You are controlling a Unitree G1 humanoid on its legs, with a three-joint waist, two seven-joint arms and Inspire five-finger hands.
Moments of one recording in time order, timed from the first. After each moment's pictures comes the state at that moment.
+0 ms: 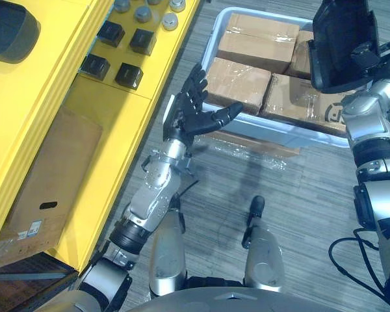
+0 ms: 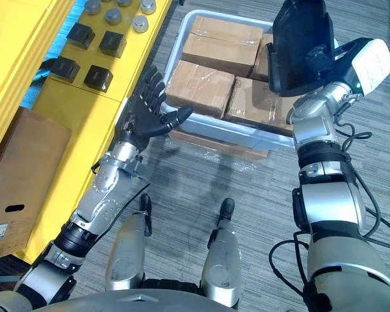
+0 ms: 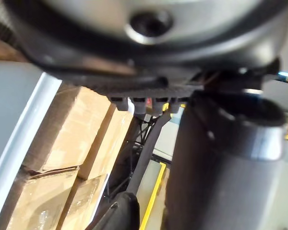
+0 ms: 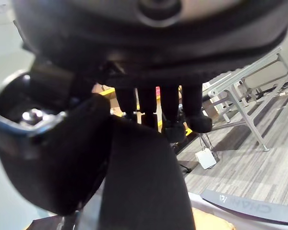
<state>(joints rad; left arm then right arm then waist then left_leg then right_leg) -0.40 0.21 -0.37 -0.01 -0.54 -0.12 0.21 -1.03 -0.68 0.15 0.93 -0.19 0.23 -0.71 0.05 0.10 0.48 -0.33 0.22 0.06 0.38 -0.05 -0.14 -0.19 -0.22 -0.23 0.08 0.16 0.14</state>
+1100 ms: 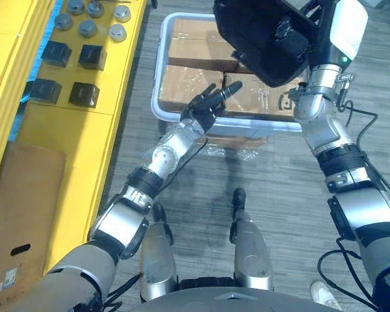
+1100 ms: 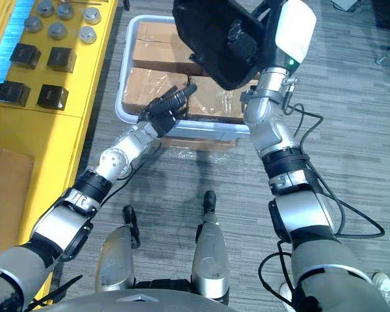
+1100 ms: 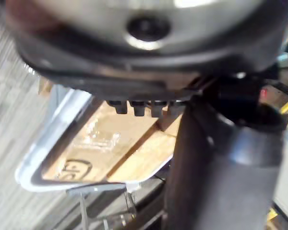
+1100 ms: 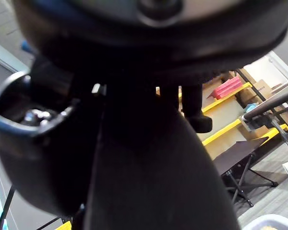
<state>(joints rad) -0.84 0.14 -0.34 0.58 -1.27 0.11 0.16 -0.96 -0.53 0.29 0.59 -0.43 0.03 -0.69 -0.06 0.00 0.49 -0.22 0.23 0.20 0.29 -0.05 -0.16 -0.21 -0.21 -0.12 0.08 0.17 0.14</state>
